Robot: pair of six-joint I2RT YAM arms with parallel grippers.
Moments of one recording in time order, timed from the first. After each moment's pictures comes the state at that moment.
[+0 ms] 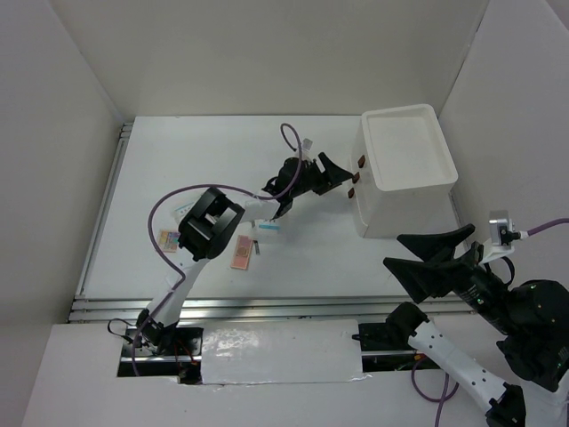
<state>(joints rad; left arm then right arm) -0.68 2.39 1.63 0.64 0.26 -1.14 0.66 0.28 1.16 -0.67 -0.15 0.57</state>
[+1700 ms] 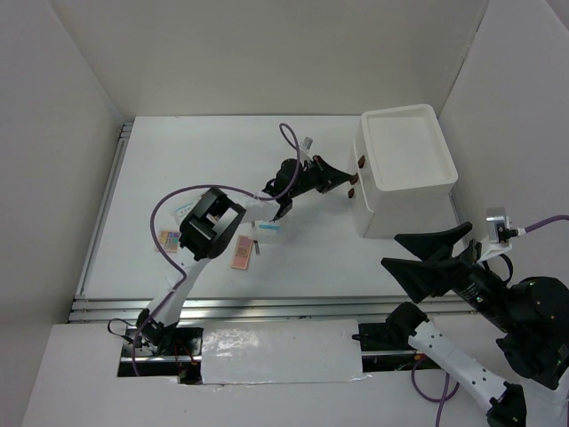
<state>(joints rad) -0.68 2.42 1.65 0.79 0.35 -1.26 0.66 0.30 1.17 -0.67 -0.17 0.57</state>
